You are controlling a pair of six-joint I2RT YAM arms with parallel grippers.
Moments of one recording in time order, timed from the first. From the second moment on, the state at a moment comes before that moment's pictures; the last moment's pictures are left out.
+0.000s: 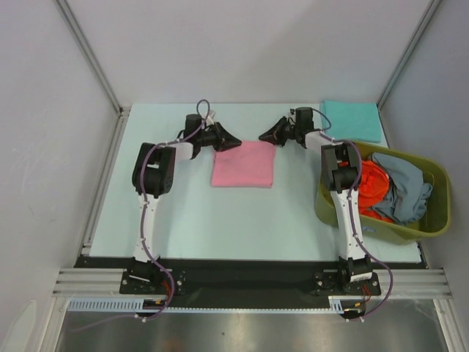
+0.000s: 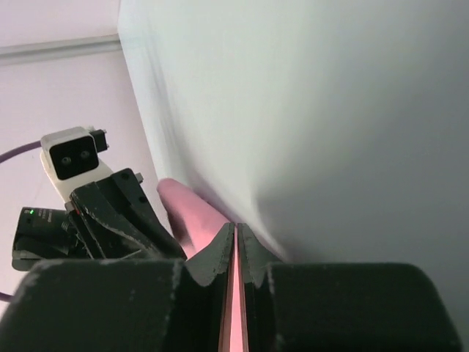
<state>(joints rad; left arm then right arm) -0.23 2.43 1.60 0.37 0.84 -1.02 0.17 2.60 1.95 0.07 -0.77 1.03</state>
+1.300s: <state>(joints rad) -0.26 2.07 1.15 0.06 0.87 -0.83 0.27 2.26 1.73 -0.78 -0.83 0.36</state>
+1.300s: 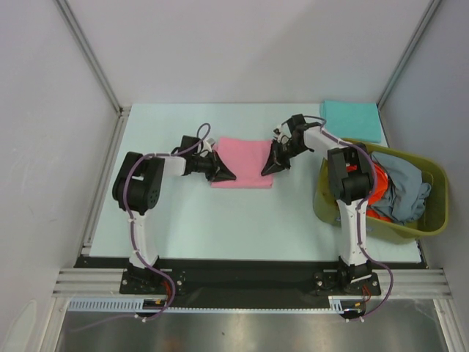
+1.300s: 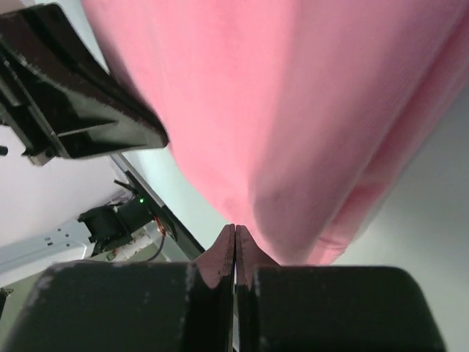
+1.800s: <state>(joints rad) -0.24 2.02 1.17 -0.15 0.80 -0.70 0.45 2.35 1.82 -0.73 -0.93 0.43</state>
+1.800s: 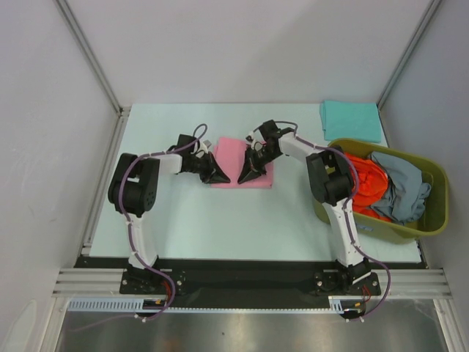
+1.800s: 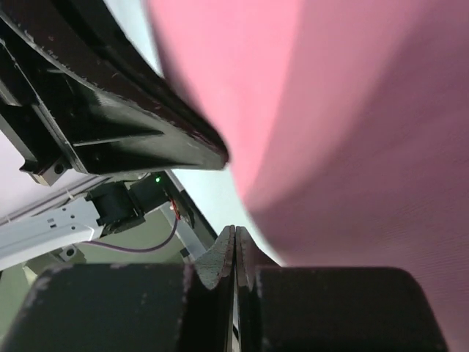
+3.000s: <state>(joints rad) -0.23 1.97 1.27 -0.31 0.75 -0.63 0.49 2.41 2.03 -0.92 -0.84 0.38</state>
